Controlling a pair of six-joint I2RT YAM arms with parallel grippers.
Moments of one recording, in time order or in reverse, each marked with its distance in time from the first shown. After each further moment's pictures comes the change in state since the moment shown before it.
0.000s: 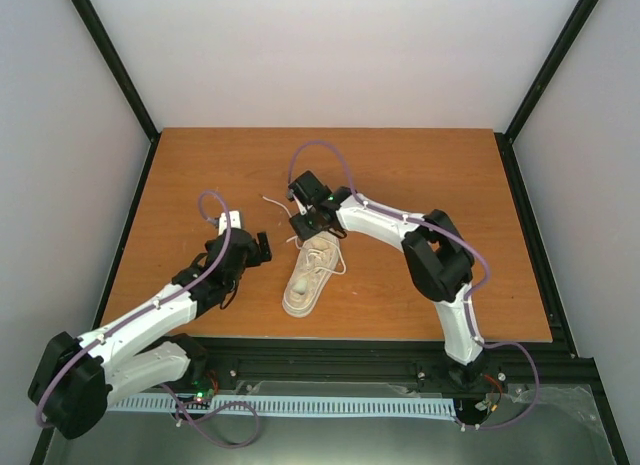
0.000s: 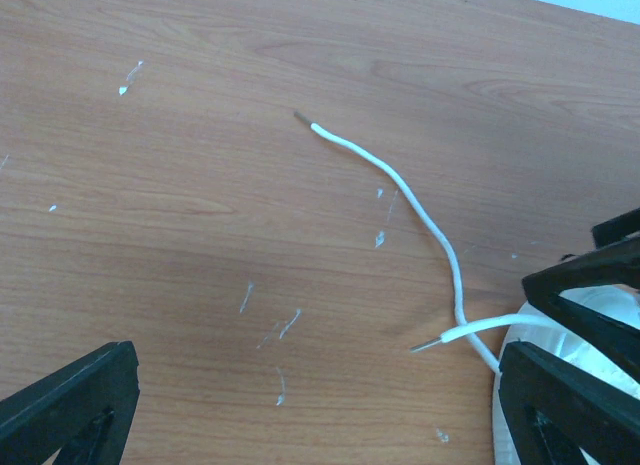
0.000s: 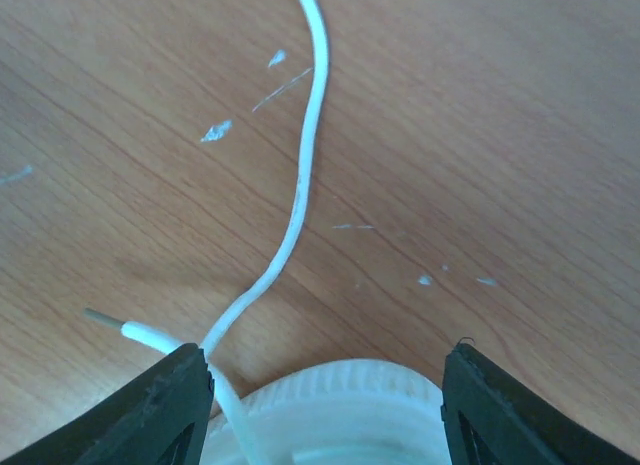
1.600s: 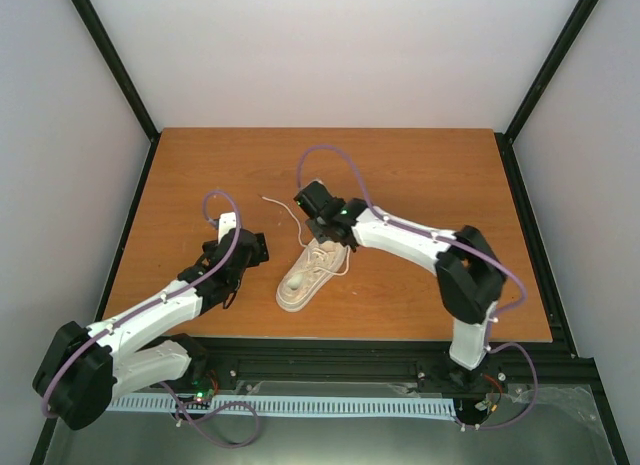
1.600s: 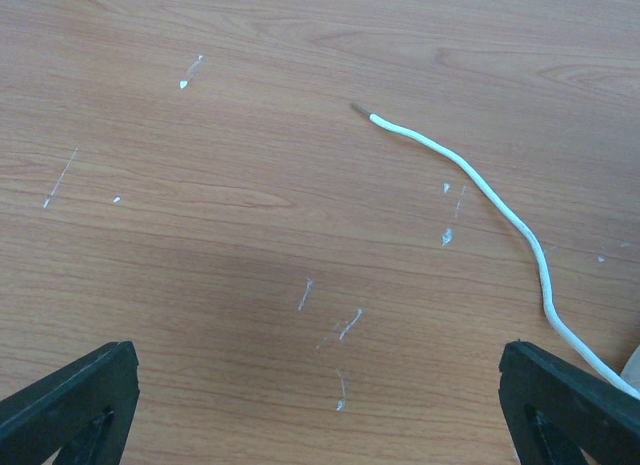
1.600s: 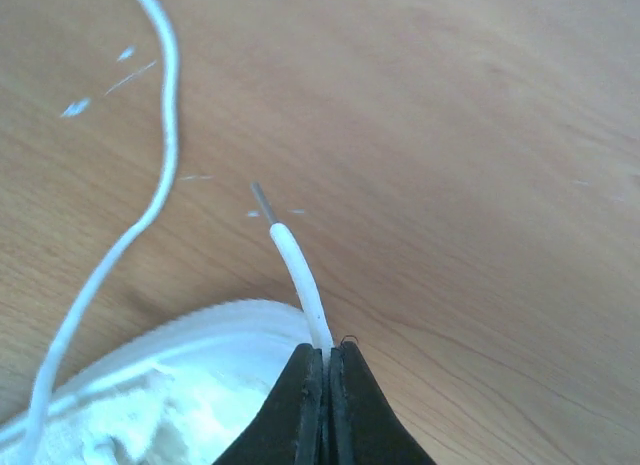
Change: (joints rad) left arm 0.001 0.049 -0.021 0.006 -0.100 0.008; right arm 0.068 -0.137 -0.132 -0.016 0.324 -0.043
